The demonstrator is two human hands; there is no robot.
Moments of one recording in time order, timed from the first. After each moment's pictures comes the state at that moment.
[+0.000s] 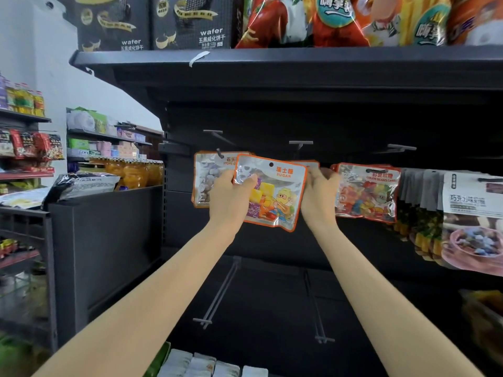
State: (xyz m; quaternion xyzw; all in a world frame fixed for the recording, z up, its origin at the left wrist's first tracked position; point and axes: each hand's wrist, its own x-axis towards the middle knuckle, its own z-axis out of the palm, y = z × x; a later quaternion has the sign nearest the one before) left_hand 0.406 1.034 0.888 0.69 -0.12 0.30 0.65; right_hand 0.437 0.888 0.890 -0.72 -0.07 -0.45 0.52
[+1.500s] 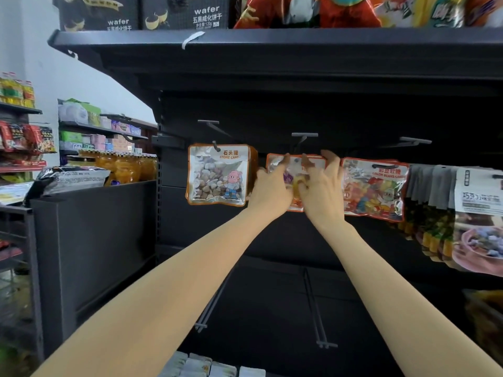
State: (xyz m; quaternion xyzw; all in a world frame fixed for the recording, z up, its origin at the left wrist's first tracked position) left_hand 0.465 0.980 0.898 0.87 -0.19 0.28 0.37; right_hand 0.448 0.877 0.891 -0.84 -0.04 -0.51 0.19
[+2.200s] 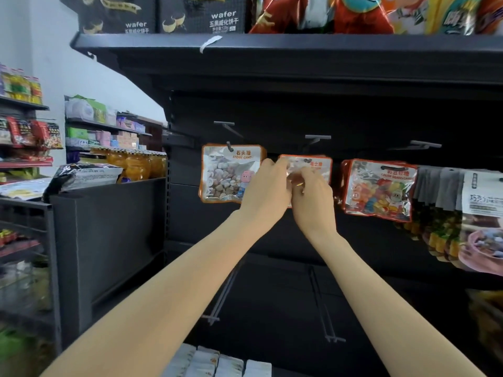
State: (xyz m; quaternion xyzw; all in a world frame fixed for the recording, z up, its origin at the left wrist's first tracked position) left_hand 0.421 1.009 0.902 0.84 -0.22 0.42 0.27; right_hand 0.427 0.912 0.879 -0.80 -0.12 -0.49 0.31
